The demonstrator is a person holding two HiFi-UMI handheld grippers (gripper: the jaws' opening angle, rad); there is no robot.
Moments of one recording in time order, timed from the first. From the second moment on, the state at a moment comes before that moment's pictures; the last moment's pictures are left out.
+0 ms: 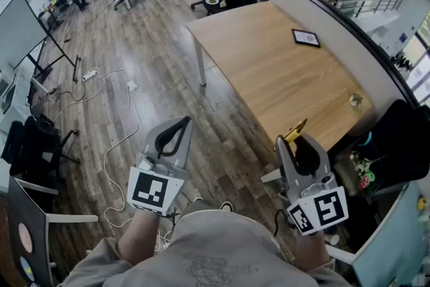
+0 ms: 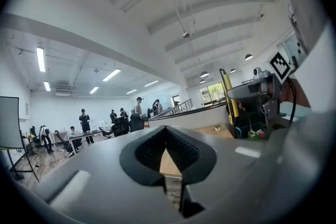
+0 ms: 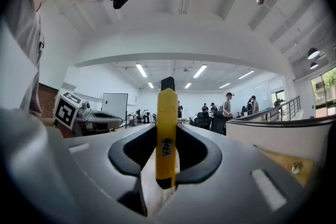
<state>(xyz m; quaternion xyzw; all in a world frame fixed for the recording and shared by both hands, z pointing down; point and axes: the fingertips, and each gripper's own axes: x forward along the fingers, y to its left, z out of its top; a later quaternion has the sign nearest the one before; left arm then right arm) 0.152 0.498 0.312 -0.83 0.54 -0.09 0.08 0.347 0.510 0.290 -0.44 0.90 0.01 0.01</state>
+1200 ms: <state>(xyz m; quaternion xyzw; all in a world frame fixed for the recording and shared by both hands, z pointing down) 0.134 0.488 0.317 -0.82 0.56 -0.10 0.06 0.325 0.479 0.308 -0.42 0.91 -0.02 0.02</state>
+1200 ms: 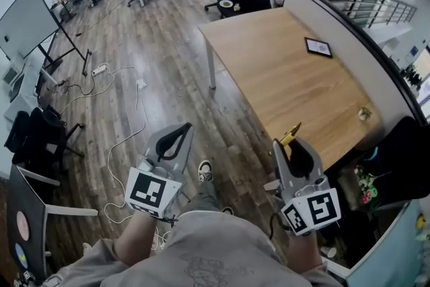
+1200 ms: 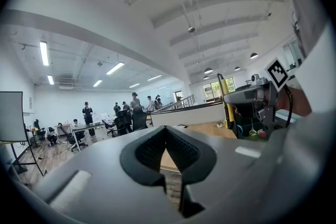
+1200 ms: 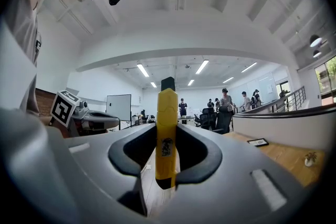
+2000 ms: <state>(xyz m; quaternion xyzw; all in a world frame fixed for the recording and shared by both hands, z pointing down) 0.035 0.311 0.321 -0.82 0.56 -0.10 0.04 0.227 0.295 0.315 -0.42 0.91 -0.03 -0.03</state>
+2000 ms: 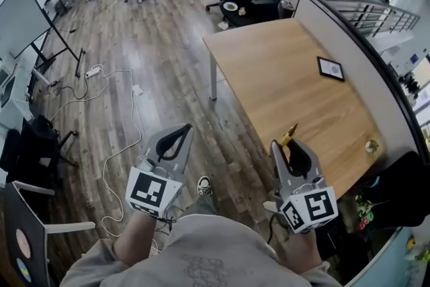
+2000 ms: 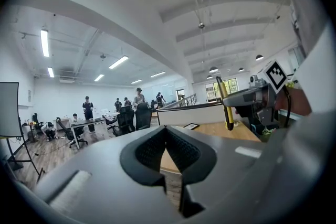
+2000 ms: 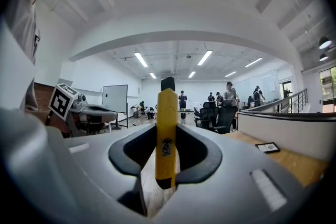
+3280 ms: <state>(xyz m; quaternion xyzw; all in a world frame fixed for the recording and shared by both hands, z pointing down) -0.135 0.026 0.337 -0.83 0.55 -0.12 0.03 0.070 -0.001 0.342 -0.44 0.89 -0.02 -0.07</state>
